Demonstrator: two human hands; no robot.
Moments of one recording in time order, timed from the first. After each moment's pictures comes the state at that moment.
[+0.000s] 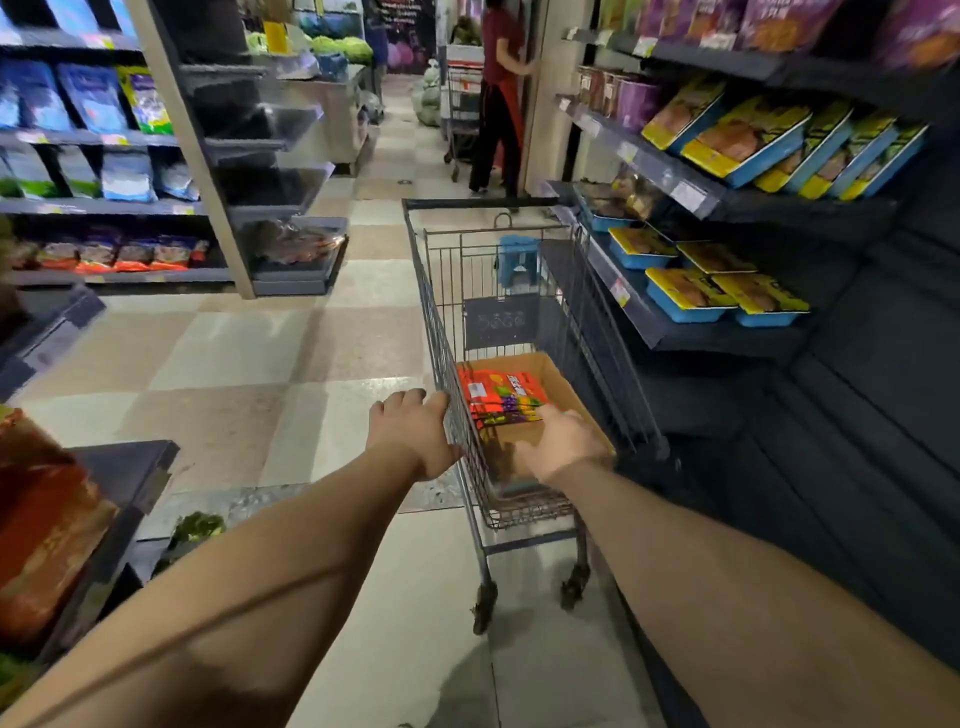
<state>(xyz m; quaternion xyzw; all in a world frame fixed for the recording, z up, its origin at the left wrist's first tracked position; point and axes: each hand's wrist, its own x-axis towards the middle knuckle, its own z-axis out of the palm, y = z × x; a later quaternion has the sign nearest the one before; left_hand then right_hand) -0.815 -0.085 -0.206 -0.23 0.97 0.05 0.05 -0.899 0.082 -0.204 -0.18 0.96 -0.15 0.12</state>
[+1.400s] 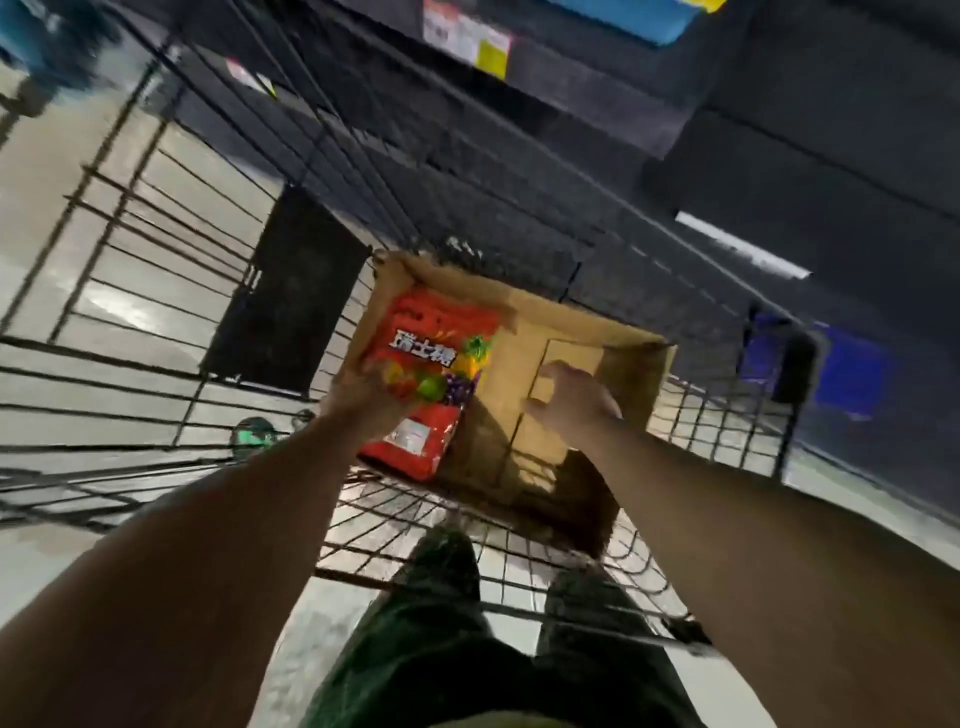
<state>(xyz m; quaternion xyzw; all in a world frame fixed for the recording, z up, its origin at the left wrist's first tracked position) -1.371 -0.305 -0.485 0.03 0.91 0.04 0.41 -1.267 -0.080 -0.437 0.30 0.83 -0.29 0.36</state>
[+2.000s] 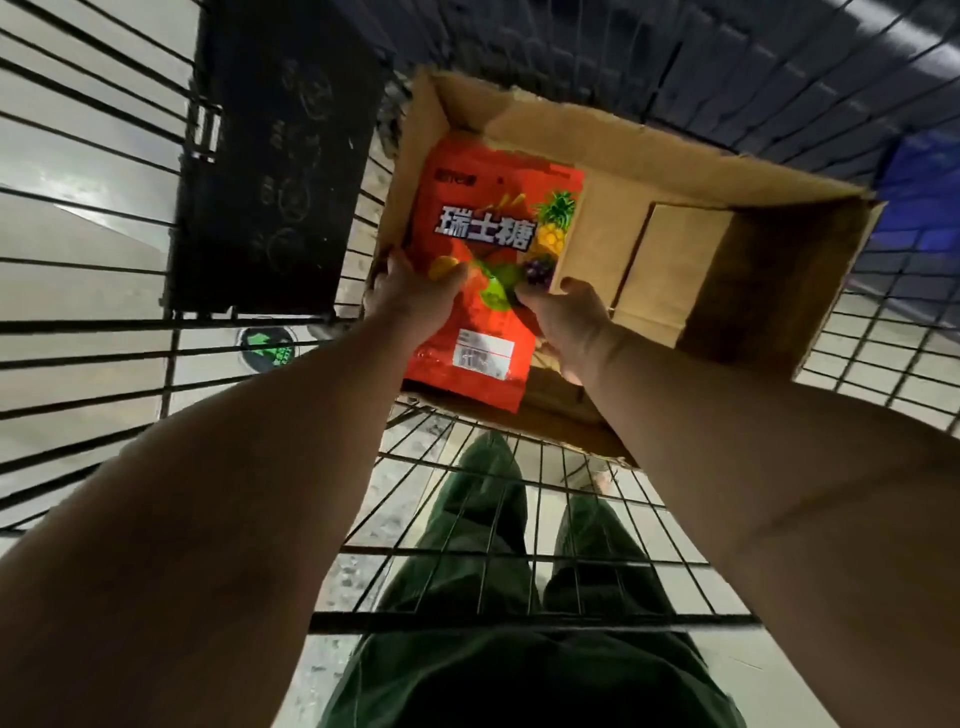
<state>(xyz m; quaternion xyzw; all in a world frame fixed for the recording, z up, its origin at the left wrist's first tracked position) -1.402 -0.324 -0.582 -0.11 0.87 0.16 0.45 -1.313 -0.188 -0.572 0.59 0.50 -0.59 0.25</state>
